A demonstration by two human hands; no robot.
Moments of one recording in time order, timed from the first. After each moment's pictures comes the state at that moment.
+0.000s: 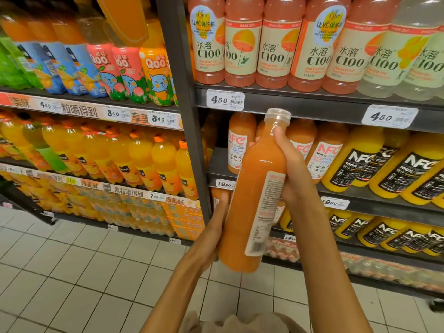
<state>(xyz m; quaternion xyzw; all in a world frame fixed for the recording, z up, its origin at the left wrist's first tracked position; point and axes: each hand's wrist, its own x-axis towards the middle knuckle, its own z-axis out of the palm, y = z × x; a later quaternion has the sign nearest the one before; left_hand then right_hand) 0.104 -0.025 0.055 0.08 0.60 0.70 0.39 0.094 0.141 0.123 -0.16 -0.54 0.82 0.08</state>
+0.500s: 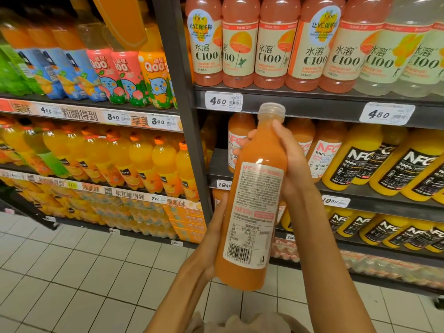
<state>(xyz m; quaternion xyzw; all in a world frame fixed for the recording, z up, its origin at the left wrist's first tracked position) 0.113 -0.028 0.055 0.08 0.43 0.75 0.49 0.092 0.139 0.131 -0.01 -0.46 0.89 0.03</state>
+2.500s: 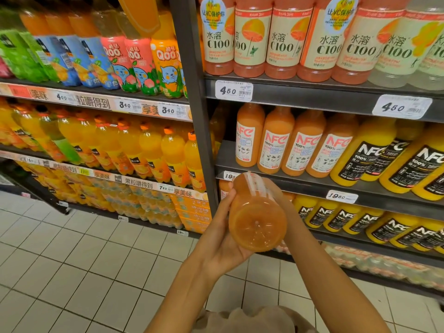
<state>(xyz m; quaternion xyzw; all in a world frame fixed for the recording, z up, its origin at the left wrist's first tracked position) 0.139 -0.036 0.079 -0.10 0.24 0.82 0.51 0.137 0.103 0.102 -0.31 -0.47 0.82 -0.04</state>
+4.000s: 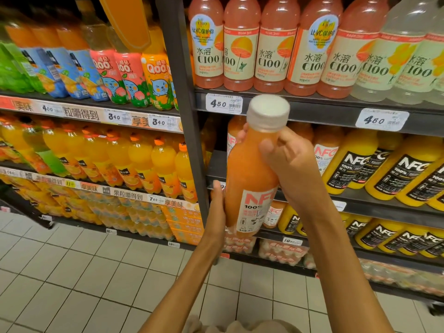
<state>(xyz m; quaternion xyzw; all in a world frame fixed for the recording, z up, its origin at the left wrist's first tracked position) 0.093 0.002 0.055 0.08 0.60 0.76 0.24 0.133 0.119 0.171 0.11 -0.70 0.68 0.19</state>
